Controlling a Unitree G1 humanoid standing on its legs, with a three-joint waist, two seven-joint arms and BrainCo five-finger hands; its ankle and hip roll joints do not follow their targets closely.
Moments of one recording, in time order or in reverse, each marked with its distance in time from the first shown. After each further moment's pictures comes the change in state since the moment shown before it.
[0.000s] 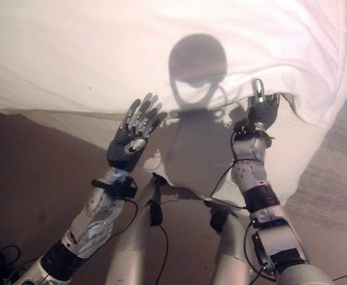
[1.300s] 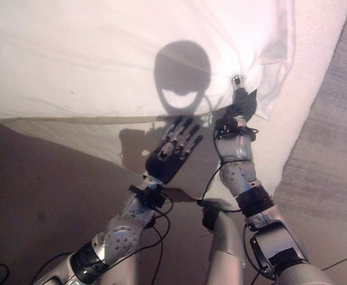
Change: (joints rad) left arm -0.128 -0.303 -0.240 0.128 -0.496 0.044 -0.051; right arm 0.085 0.071 0.150 -0.353 0.017 -0.009 0.011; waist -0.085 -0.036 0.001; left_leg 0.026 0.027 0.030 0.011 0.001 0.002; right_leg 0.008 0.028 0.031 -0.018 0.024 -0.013
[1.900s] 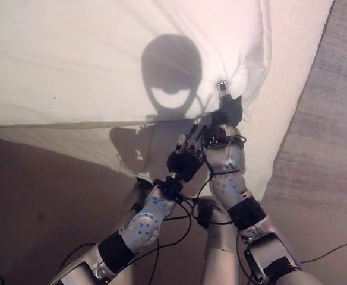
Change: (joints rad) left arm -0.063 -0.065 0.027 0.170 -0.142 -0.030 -0.002; right arm 0.039 0.021 0.036 -0.067 0.000 -0.010 0.024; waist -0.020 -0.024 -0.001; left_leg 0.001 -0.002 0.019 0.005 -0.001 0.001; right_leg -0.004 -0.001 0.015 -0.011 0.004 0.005
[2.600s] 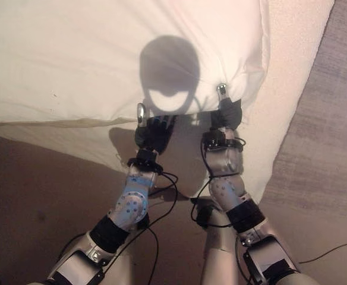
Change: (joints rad) left arm -0.092 0.015 0.239 -0.004 0.004 -0.136 0.094; right arm 0.033 0.017 -0.002 -0.001 -0.006 -0.010 0.041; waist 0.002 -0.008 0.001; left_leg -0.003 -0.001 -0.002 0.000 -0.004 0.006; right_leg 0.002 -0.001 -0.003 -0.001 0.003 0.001
